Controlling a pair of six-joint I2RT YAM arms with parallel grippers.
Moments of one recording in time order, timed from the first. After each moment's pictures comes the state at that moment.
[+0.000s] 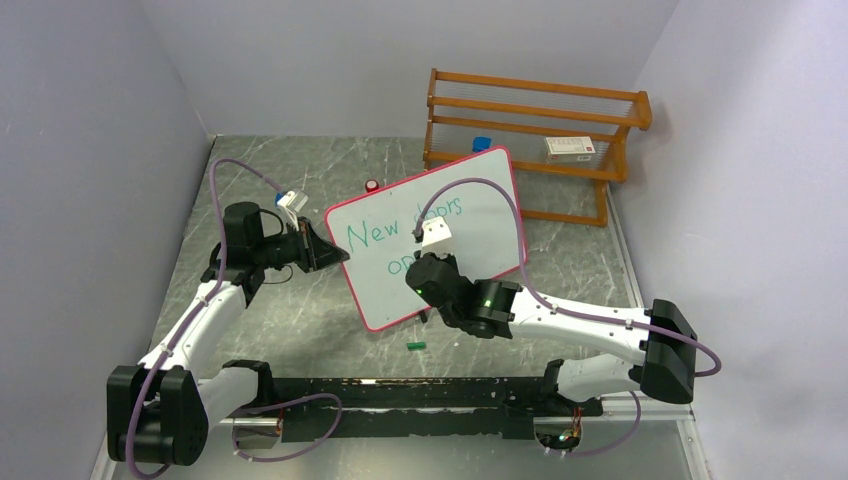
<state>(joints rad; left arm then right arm) -0.08 1.06 0.60 -0.02 0.96 -0.30 1.18 1.27 0.92 -0.32 0.75 0.41</state>
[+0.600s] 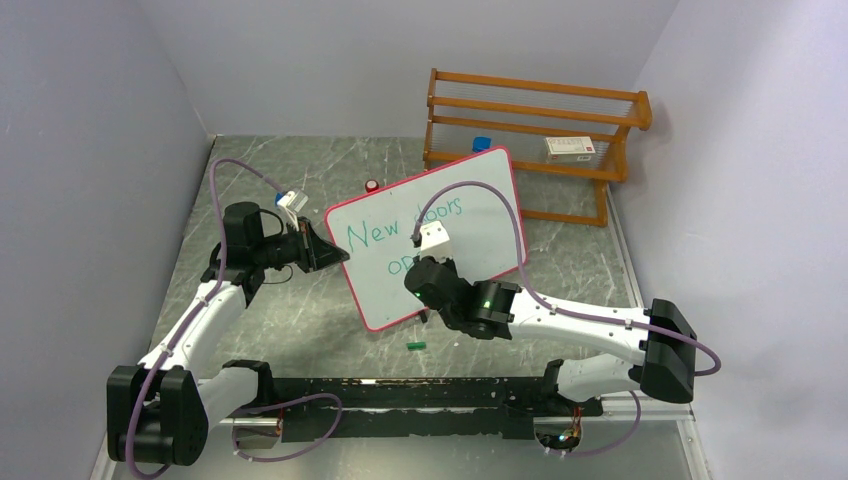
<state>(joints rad) -0.08 1.06 0.60 -0.02 0.96 -0.30 1.19 1.27 0.92 -0.37 0.70 0.43</state>
